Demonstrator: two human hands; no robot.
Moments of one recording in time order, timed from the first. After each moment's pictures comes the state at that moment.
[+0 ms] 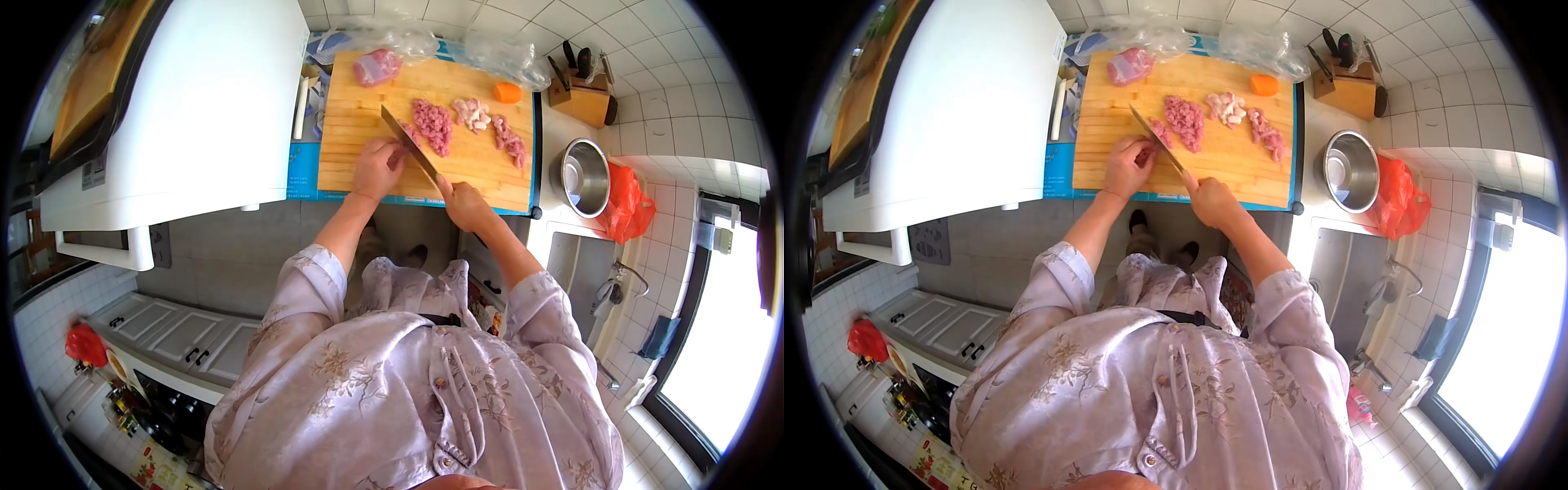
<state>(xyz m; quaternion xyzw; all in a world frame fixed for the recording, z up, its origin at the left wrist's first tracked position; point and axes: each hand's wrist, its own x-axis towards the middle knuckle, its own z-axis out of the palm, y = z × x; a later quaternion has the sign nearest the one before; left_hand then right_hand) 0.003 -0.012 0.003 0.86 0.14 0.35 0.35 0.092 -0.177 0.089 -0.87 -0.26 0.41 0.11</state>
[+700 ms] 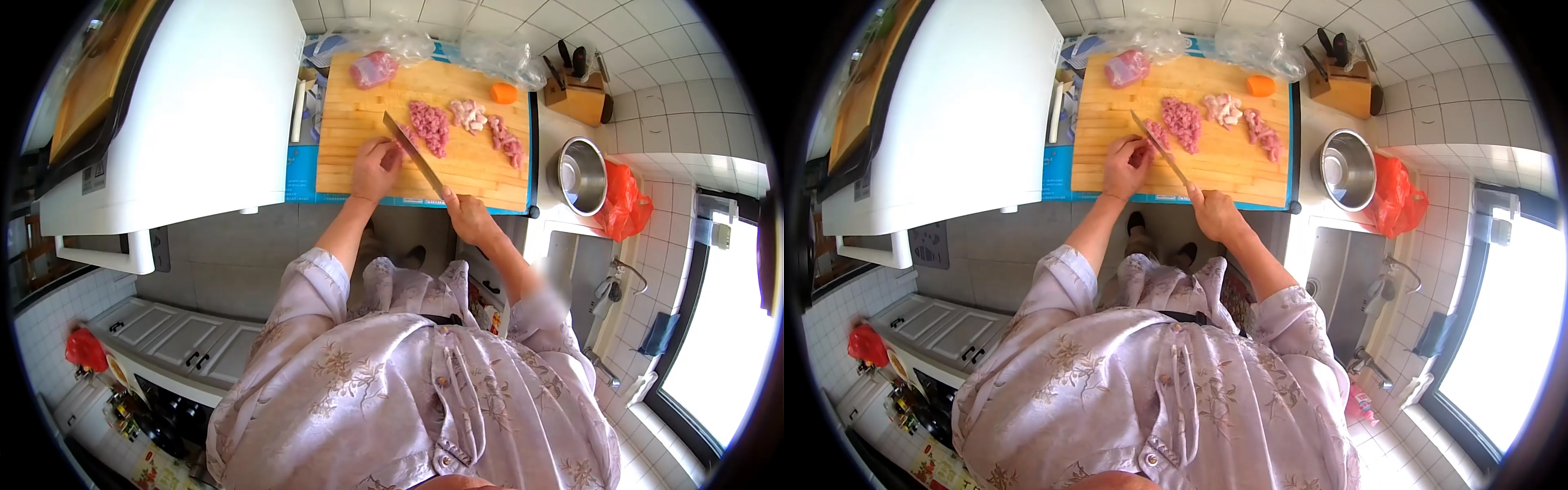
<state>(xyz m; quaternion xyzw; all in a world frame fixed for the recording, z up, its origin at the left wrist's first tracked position) 0.004 -0.018 0.004 0.81 0.20 0.40 0.37 0.079 -0.196 0.106 -0.87 -0.22 0.42 0.17</state>
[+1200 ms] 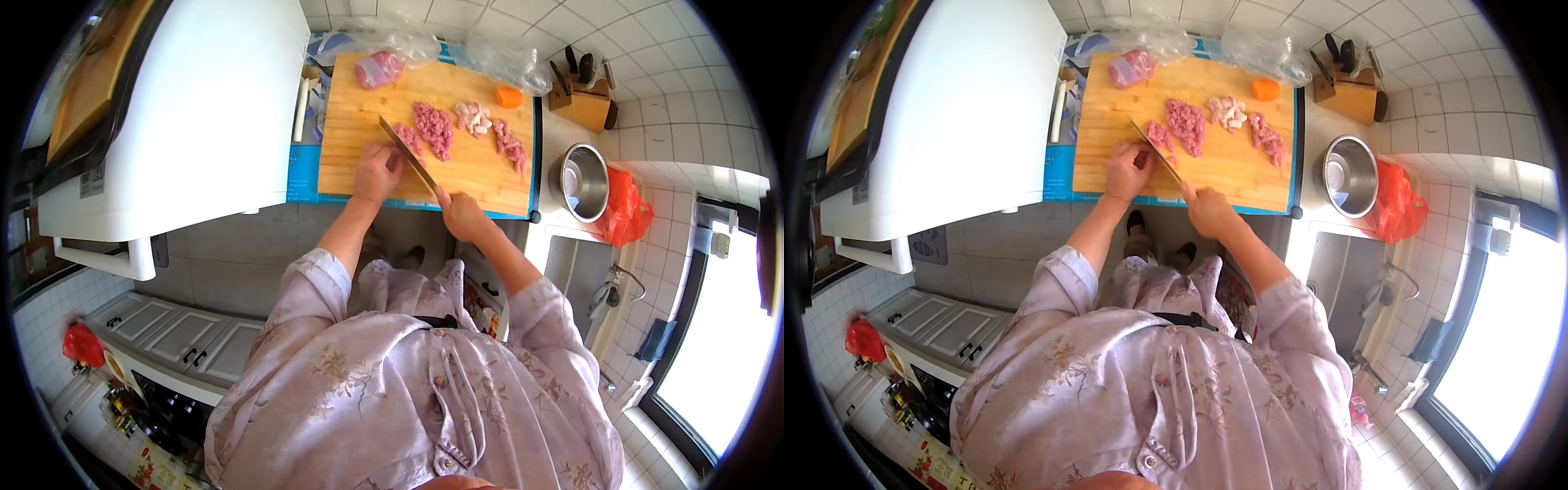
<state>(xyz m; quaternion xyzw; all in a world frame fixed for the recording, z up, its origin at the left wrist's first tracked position) 0.005 -0.015 -0.003 0.84 0.19 0.37 0.35 0.084 -0.185 0.077 -0.84 -0.38 0.37 0.09</state>
